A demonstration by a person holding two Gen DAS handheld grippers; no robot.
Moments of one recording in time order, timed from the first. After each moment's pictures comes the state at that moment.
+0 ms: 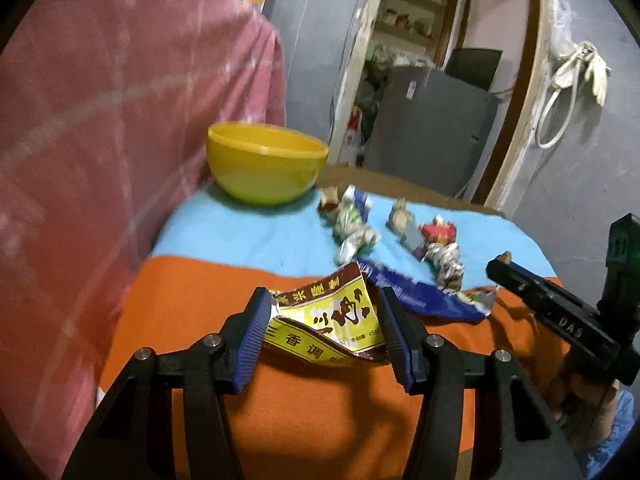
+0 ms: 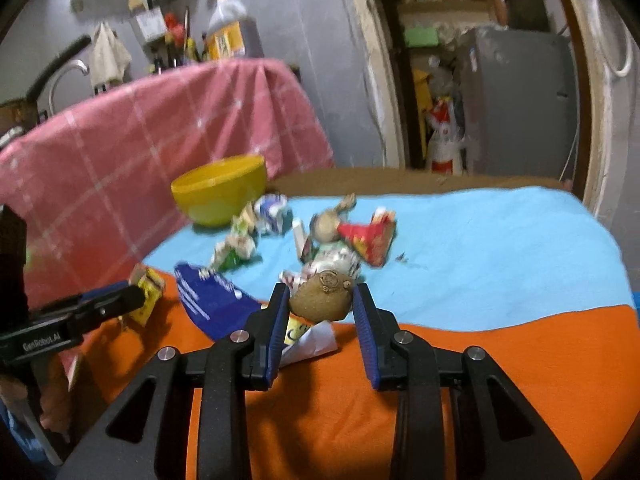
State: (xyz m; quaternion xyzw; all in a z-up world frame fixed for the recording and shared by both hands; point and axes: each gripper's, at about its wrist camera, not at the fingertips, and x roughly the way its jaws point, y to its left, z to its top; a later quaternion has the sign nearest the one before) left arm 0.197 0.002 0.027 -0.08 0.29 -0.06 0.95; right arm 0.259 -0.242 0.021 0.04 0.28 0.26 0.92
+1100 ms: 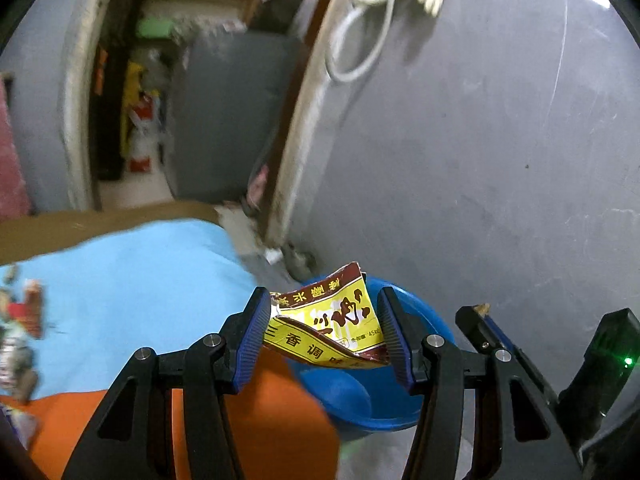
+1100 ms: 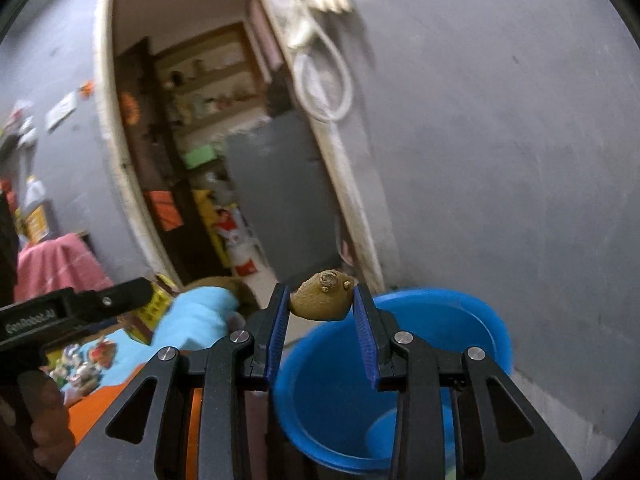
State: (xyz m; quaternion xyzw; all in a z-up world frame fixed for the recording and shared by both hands) left arm 0.294 -0.341 0.067 -0.03 0.33 -0.36 0.87; right arm 0.173 -0.506 0.035 0.18 0.14 -0.11 0.97
